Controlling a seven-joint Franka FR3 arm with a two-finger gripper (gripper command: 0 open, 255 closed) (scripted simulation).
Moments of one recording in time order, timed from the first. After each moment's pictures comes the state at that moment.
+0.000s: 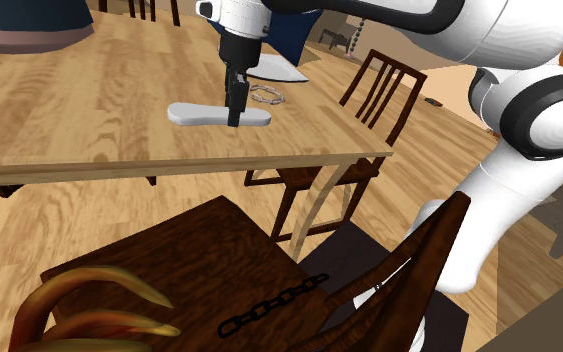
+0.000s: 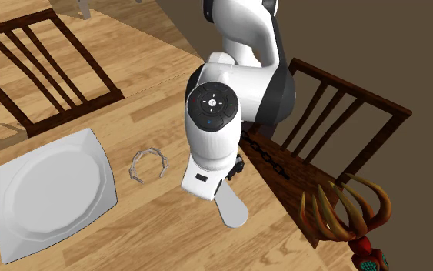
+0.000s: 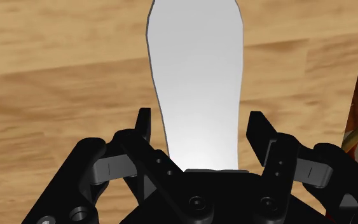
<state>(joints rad) 0.31 -0.02 0.18 -1.63 0.01 1.61 -0.54</state>
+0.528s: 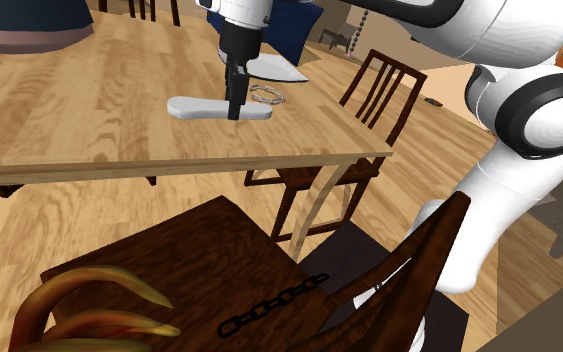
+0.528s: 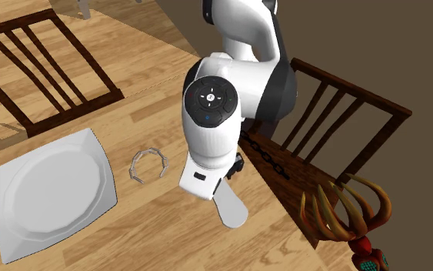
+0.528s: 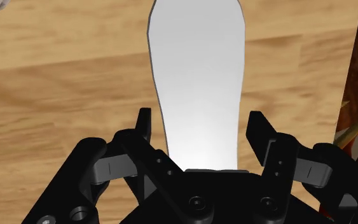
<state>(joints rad) 0.31 0.00 0.18 -1.57 0.01 1.57 -0.54</state>
